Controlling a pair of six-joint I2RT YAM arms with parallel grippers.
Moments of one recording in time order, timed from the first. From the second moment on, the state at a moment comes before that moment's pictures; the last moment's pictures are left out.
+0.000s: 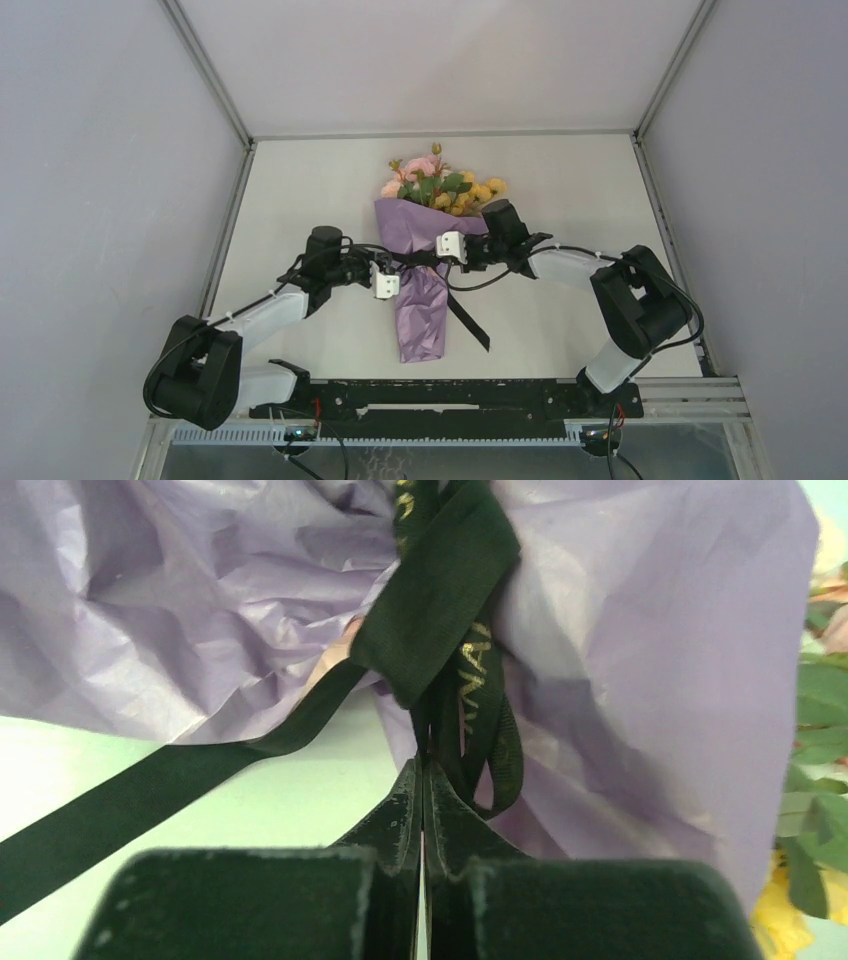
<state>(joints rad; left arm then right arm) -0.37 1.24 0.50 0.13 0.60 1.33 0.56 1.64 0.87 0.02 -0.66 -0.98</state>
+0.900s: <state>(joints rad) -0.19 1.32 0.51 0.14 0.62 1.25 0.64 1.48 0.83 -0.39 -0.46 -0.97</state>
